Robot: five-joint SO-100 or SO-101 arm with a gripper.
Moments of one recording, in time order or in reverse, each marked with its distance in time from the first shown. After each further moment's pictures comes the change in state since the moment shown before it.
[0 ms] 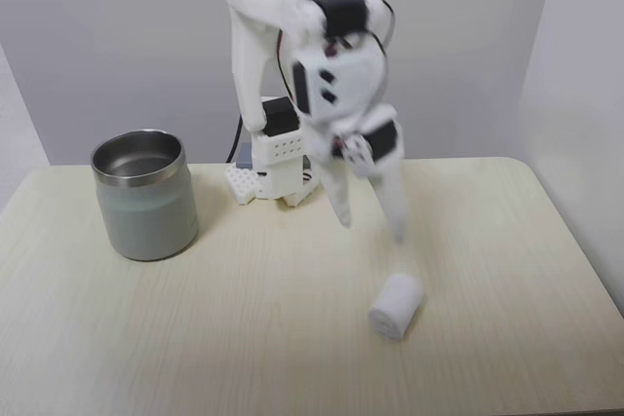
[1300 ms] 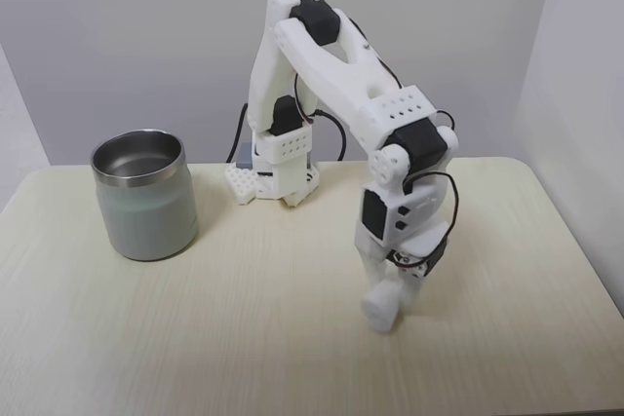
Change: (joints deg) arm -7.3 31.8 6.7 -11.6 4.7
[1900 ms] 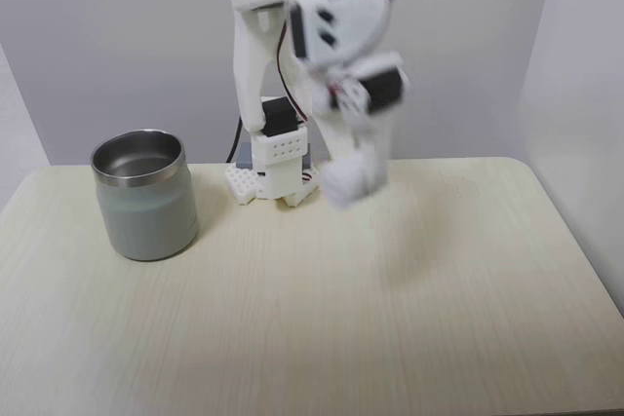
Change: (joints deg) arm 11.3 -29.7 21.5 30.8 1.7
